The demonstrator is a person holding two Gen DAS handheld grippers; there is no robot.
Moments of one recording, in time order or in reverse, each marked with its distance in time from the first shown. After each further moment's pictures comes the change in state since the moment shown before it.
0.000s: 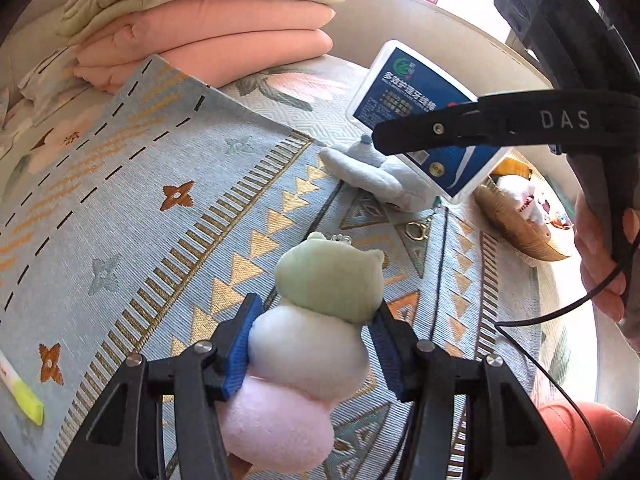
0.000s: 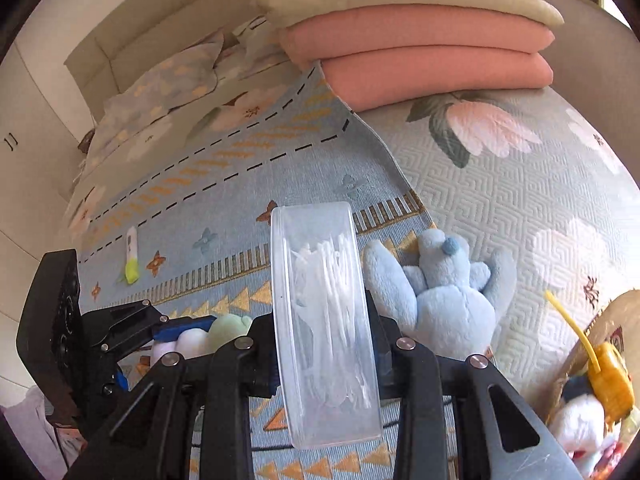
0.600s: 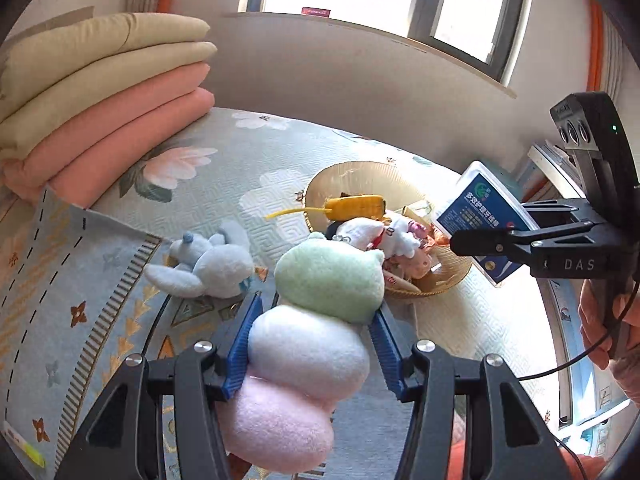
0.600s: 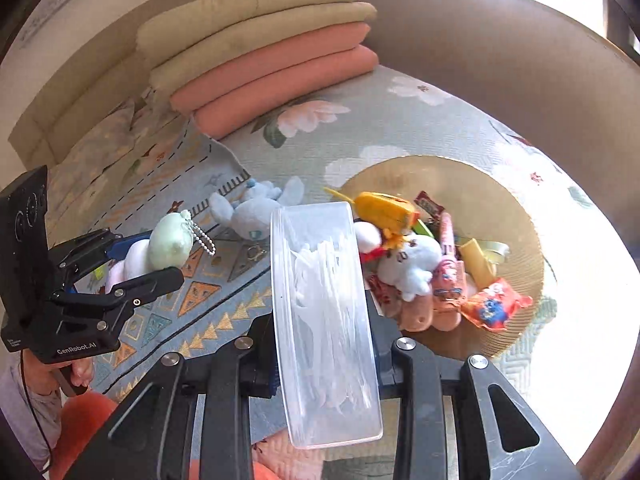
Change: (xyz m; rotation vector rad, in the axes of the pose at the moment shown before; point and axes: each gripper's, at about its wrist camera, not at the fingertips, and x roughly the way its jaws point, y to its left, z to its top) left arm -0.031 -0.175 0.068 0.243 -0.088 -0.169; right arm -0.173 -0.122 -0.140 0.303 -0.124 -0.246
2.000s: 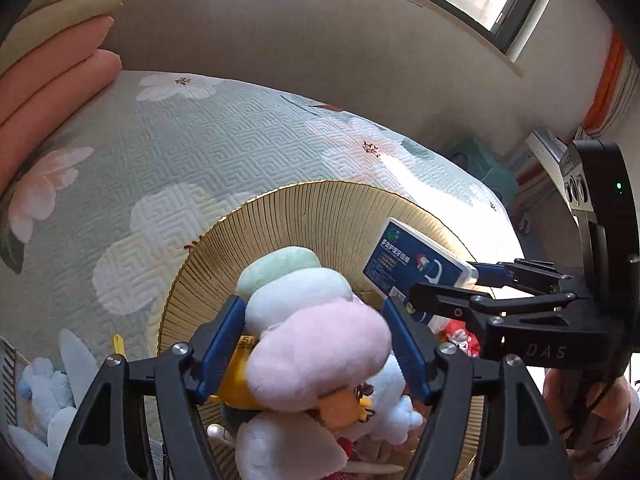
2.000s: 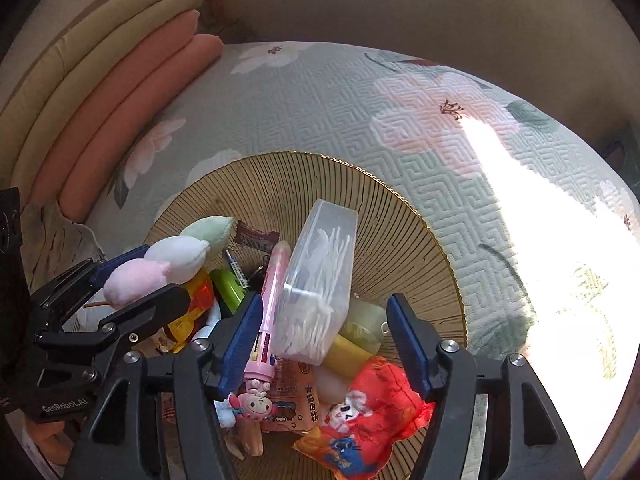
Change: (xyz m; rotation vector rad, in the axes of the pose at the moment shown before) left arm 0.206 -0.020 0.110 -0.076 0.176 -0.158; right arm 0.098 -0.152 0.054 0.320 0.105 -0.122
